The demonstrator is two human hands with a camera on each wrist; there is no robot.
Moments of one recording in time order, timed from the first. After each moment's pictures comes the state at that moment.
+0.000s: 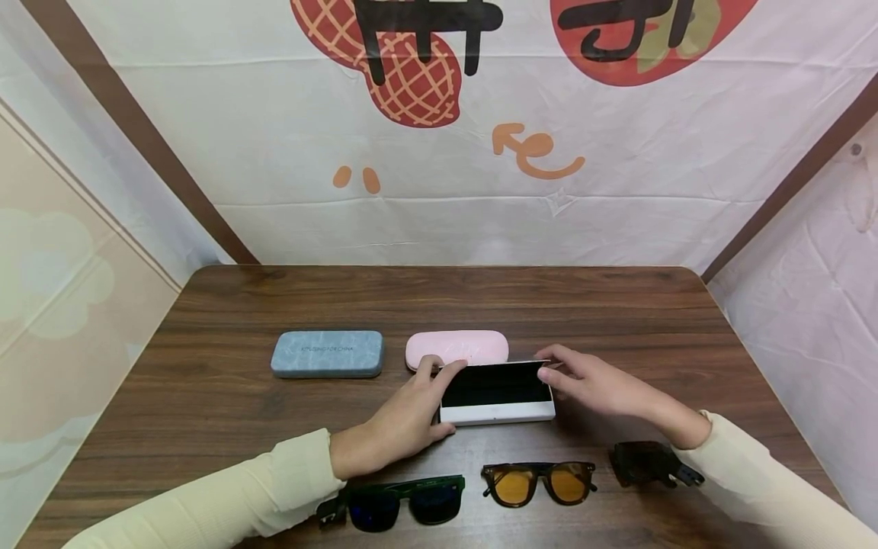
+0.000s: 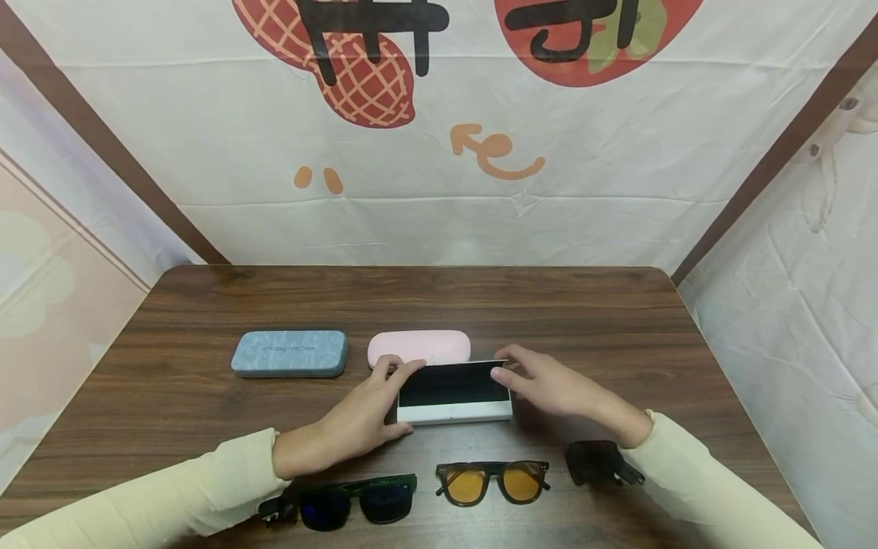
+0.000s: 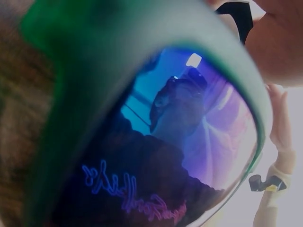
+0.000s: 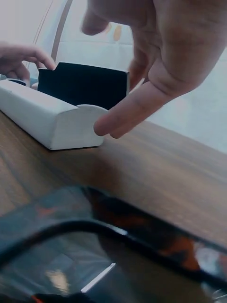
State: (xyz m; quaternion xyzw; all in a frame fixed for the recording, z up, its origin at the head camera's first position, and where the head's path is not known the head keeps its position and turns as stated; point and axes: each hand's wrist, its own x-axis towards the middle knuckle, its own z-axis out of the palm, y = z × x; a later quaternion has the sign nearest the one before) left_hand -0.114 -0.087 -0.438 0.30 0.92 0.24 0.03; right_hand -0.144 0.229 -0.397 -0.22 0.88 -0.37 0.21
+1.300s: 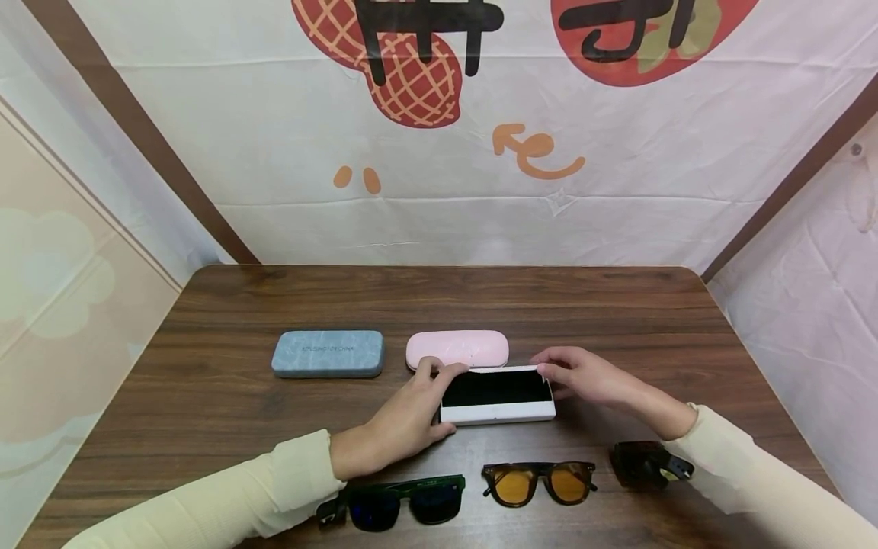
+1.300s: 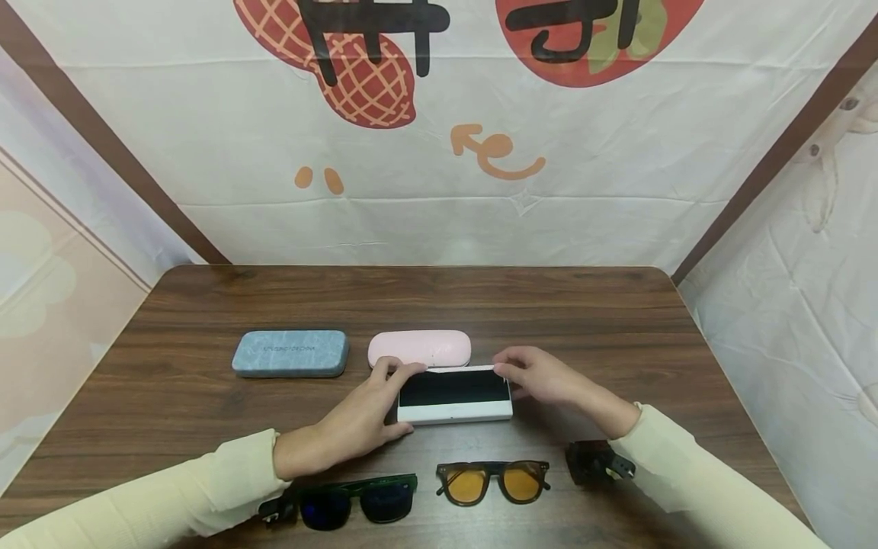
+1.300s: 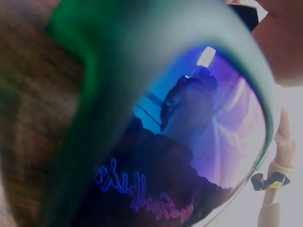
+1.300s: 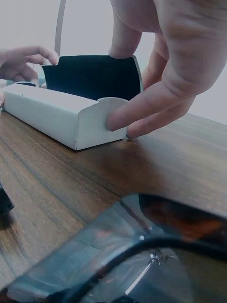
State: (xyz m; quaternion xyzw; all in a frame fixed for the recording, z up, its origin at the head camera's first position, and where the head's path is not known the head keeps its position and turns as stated) left_hand -0.112 -0.089 -0.438 0.30 0.92 0.25 0.03; right_hand -0.154 0.217 -0.405 -0.12 0.82 -0.49 0.27
